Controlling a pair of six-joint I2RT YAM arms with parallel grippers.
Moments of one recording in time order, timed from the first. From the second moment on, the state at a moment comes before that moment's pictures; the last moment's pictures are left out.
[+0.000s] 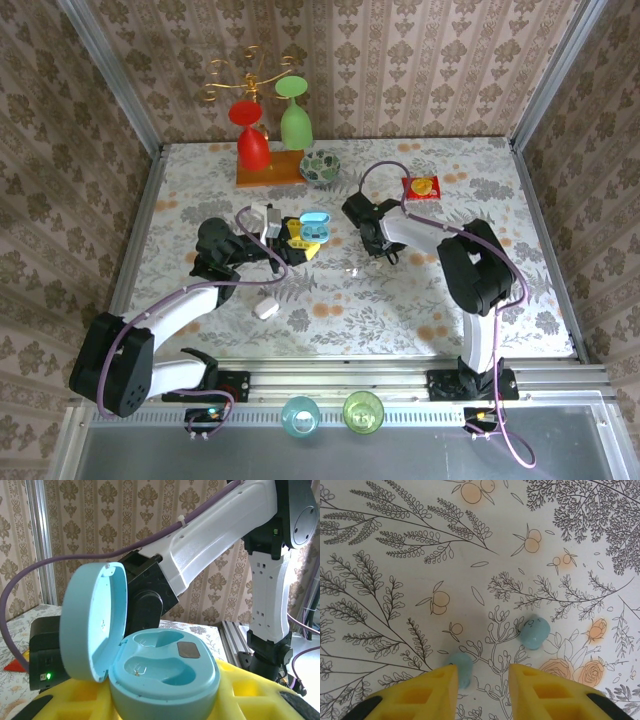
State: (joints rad) left arm -0.48 1.22 0.55 0.88 1.05 -0.25; right arm 0.56 1.95 1.35 -0.84 0.46 0.35
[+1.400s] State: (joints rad) left arm -0.48 1.20 0.54 0.88 1.06 -0.25; right arm 0.58 2.02 1.37 -0.88 0.46 0.37
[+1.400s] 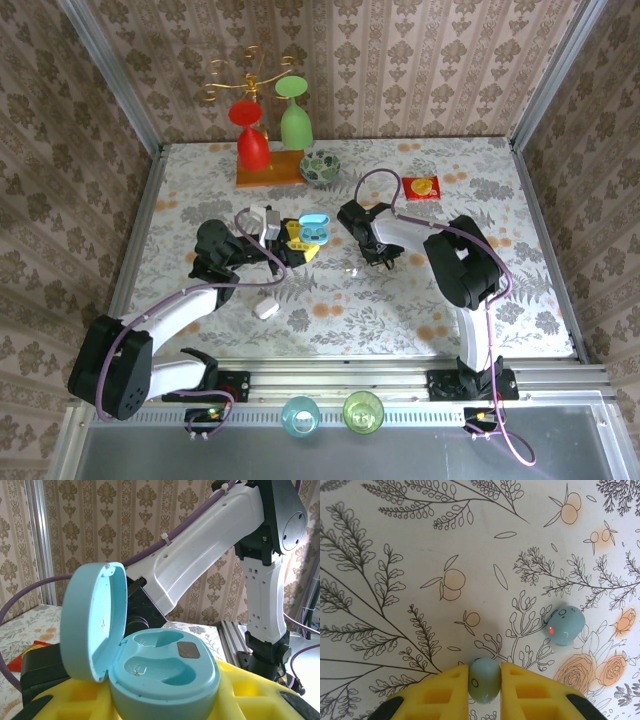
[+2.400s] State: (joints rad) left arm -0.48 1.20 0.54 0.88 1.06 -0.25; right arm 0.32 1.61 1.06 -0.42 -0.70 0.63
